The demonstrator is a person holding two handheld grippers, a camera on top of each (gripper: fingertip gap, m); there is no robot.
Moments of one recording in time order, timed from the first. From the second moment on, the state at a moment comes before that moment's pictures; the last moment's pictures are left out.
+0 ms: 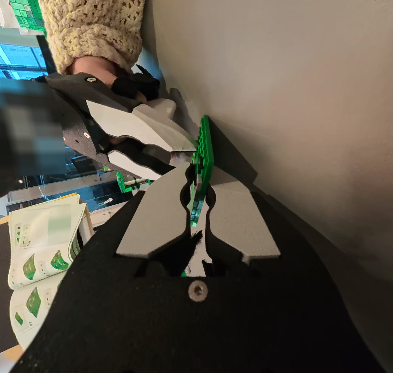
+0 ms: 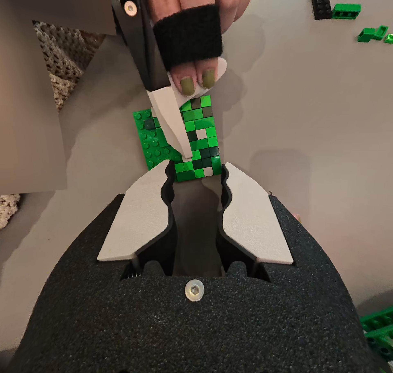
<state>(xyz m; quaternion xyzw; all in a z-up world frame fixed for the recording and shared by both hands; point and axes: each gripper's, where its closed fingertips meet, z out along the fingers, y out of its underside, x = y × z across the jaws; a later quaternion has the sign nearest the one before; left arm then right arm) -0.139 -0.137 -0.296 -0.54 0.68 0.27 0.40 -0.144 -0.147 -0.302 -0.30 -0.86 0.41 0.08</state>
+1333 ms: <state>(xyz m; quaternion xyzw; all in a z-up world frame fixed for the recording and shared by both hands) -0.139 -0.137 -0.295 -0.53 0.69 0.30 0.40 -0.141 -0.139 -0.305 -0.28 -0.87 0.39 0.08</state>
